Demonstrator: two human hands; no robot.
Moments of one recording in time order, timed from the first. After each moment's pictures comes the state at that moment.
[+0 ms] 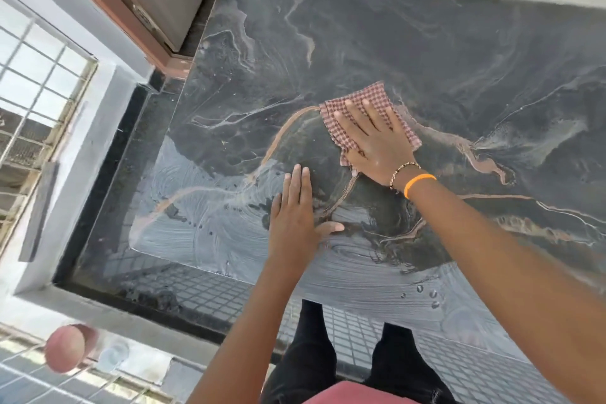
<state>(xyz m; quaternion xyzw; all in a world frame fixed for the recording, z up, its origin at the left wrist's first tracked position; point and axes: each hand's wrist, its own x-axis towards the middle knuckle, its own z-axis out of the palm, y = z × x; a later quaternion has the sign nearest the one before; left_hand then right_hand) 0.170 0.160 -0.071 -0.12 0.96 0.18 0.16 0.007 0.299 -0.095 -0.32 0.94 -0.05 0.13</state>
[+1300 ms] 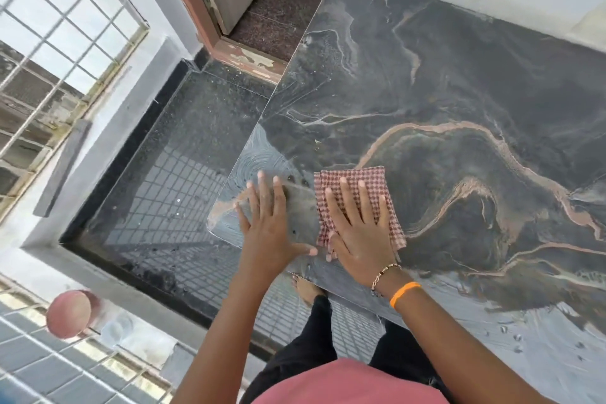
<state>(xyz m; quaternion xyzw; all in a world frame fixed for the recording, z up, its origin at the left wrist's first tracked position) 0.232 0.003 -0.069 -0.23 0.93 0.22 0.18 0.168 0.167 -0.098 -0.34 0.91 -0.07 0.20</state>
